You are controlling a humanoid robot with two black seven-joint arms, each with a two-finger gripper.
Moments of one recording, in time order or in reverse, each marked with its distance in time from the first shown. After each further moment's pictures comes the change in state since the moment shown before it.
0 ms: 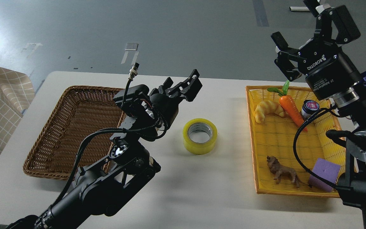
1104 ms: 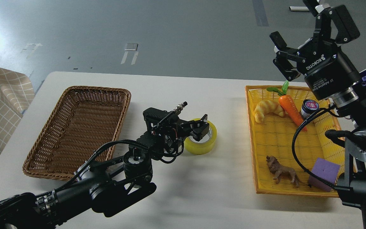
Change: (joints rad) left arm -0.133 0.097 0.325 0.243 0.018 -0.061 0.001; right arm -0.002 0.000 -0.005 0.002 0.021 -0.003 -0.002
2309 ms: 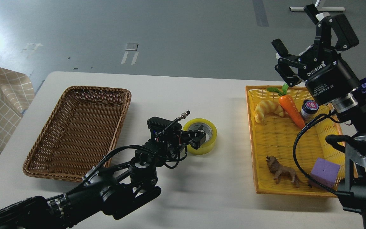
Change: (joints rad) left arm 0.014 -0.074 0.004 0.164 0.000 -0.006 0.000; right arm -0.034 0.000 0.008 -0.005 -0.002 -0.007 0.002
